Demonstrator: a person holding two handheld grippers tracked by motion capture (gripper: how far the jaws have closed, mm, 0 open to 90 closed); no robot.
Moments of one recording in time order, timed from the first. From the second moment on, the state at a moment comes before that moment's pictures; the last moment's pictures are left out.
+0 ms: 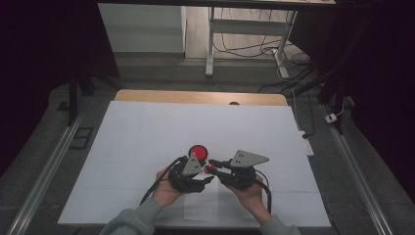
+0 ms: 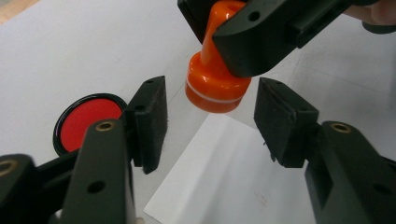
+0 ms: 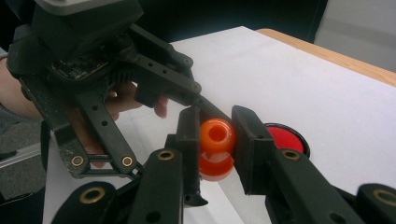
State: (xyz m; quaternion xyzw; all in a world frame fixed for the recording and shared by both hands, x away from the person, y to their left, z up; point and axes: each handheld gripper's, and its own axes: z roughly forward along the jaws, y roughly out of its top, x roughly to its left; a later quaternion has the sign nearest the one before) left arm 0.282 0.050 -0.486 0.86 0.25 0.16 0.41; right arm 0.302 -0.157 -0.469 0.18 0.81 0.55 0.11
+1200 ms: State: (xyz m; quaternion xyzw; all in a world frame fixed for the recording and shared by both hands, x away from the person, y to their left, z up) left arm 0.280 0.049 -0.487 0.87 0.23 0.18 0.40; right arm 0.302 -0.156 -0.471 0.19 0.81 0.55 0.11
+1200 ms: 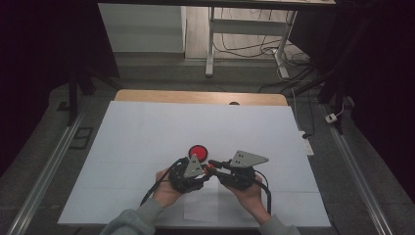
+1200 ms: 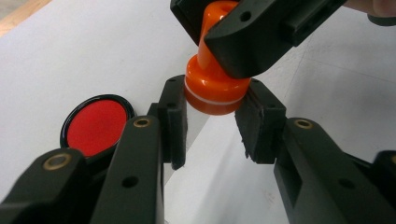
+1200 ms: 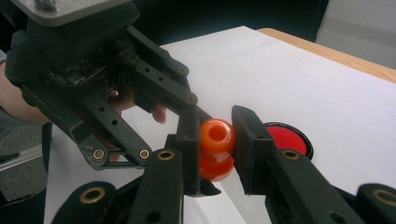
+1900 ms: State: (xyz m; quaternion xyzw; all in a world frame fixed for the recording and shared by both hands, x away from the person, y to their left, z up) left arm 0.280 0.049 -0.487 0.87 0.23 0.18 0.40; right arm 0.301 -0.155 -0.472 0.19 0.81 0.55 0.11
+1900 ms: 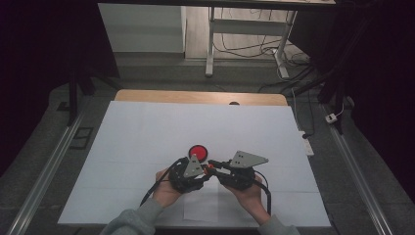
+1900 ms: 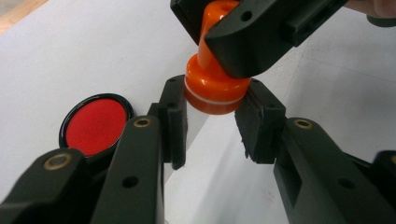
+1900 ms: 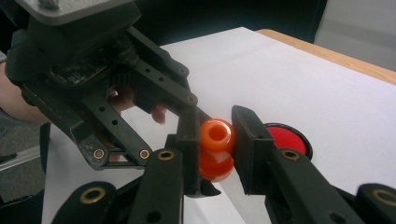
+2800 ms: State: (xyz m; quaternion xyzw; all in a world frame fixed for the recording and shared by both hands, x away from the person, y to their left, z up) left arm 0.279 0.050 -0.490 0.87 0.22 0.19 0.39; right arm 0.300 -0.154 -0.474 0.19 0.81 0.55 0.11
